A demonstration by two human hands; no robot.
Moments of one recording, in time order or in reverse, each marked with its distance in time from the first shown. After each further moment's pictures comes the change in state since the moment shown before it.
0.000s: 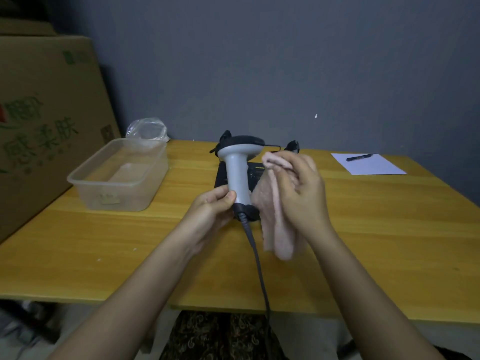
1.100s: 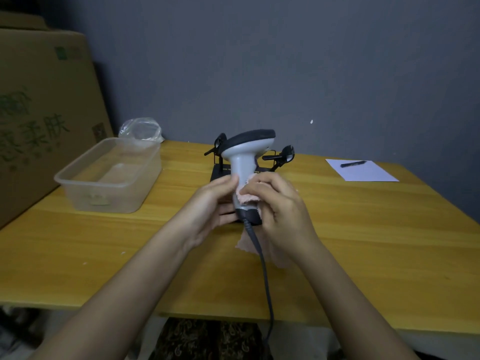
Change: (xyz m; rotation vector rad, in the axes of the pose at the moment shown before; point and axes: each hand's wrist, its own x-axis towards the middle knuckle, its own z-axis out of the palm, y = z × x) left_hand 0.007 0.024 0.019 -0.017 -0.079 -0.032; right_hand -0.013 -0.003 0.003 -0.241 -0.274 -0.263
